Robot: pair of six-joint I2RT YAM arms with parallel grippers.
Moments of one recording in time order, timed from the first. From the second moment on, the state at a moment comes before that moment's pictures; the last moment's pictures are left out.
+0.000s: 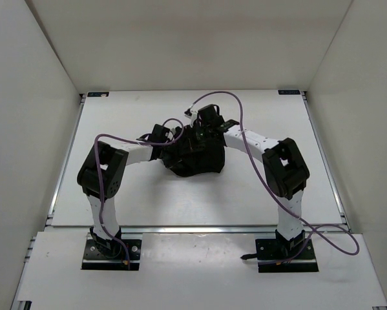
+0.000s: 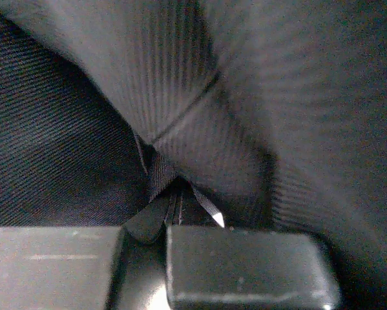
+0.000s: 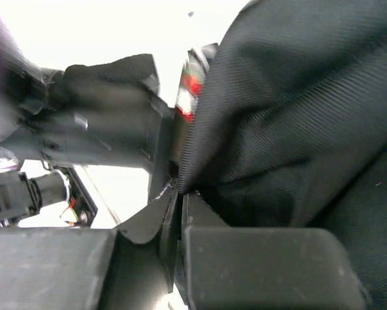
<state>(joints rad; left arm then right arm) -0.43 1.91 1.08 -0.16 0.43 -0.70 0.60 1.99 1.48 -0.30 -0.61 0.43</state>
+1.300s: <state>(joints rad) -0.44 1.41 0.96 -0.20 0.39 -0.54 0.45 1.79 1.26 -0.38 -0.42 0.36</state>
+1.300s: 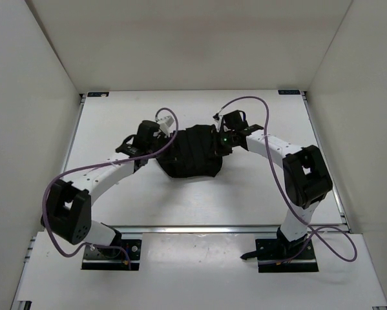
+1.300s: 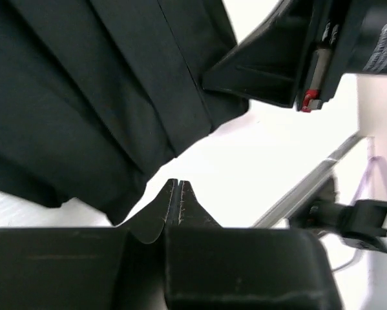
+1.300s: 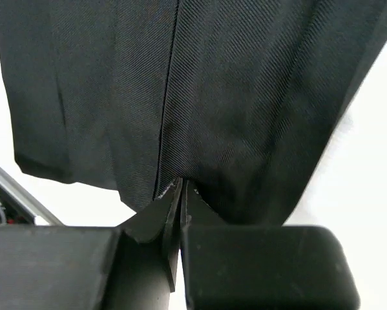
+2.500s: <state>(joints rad) -0.40 1.44 1.09 -0.34 0.06 -0.36 0.31 1.45 1.16 -0.20 -0.38 0.33</state>
